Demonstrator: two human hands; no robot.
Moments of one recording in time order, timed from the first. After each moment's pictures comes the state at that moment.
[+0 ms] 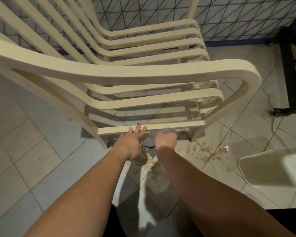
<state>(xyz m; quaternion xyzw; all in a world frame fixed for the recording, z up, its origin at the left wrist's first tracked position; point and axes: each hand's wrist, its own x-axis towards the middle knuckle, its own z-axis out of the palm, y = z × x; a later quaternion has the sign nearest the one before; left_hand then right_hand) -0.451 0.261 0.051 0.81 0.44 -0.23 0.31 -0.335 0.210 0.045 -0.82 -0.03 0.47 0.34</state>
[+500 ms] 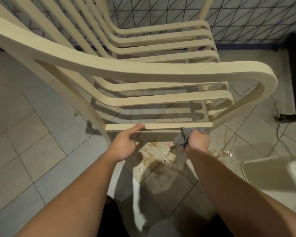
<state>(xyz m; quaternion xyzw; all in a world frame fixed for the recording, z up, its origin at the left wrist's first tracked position) -0.499 0.259 0.052 0.69 0.52 0.05 0.50 -0.283 0.180 0.052 -0.79 0.08 0.35 0.49</state>
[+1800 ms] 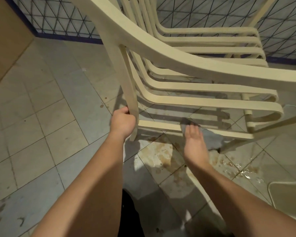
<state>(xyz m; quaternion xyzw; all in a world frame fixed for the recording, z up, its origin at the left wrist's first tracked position) -0.575 0.317 0.081 0.49 0.70 0.25 0.45 -0.376 0.204 0.031 -0.81 -0.56 0.15 0.03</state>
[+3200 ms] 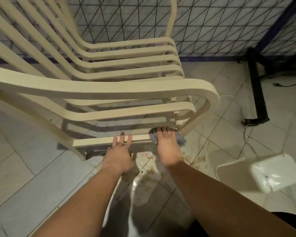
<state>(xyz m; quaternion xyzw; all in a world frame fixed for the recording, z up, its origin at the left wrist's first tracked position) -0.410 0.234 0.046 0.81 0.49 -0.20 0.26 -0.232 0.175 0.021 -0.81 -0.57 0.14 0.01</state>
